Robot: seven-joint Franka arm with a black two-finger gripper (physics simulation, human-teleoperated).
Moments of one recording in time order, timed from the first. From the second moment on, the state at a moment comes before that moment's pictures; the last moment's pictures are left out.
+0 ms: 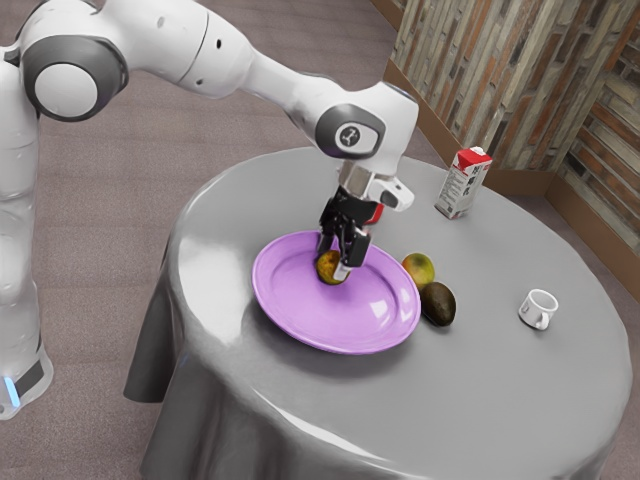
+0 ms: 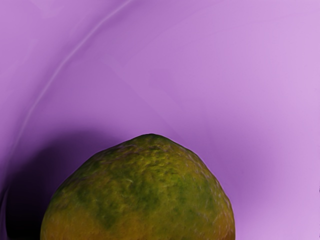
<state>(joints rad) 0.01 0.11 -0.01 -1.86 -0.18 1.78 0.04</state>
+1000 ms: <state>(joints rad) 0.02 0.12 -0.01 -1.87 -0.19 1.82 0.02</state>
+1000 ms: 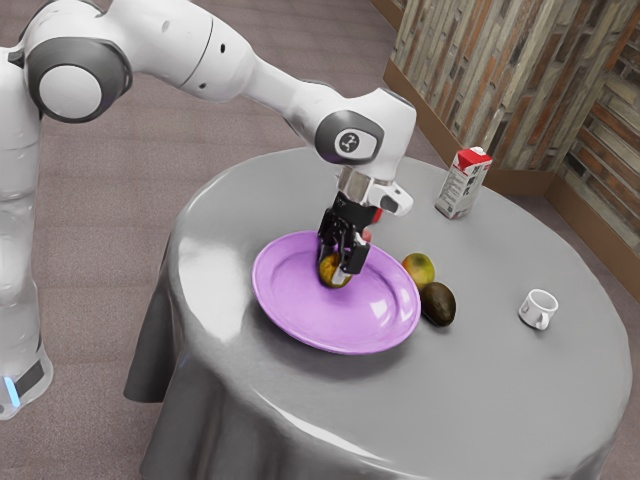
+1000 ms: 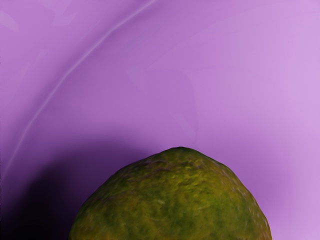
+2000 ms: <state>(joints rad) 0.18 0.91 -0.19 -0.57 0.08 1.65 0.16</state>
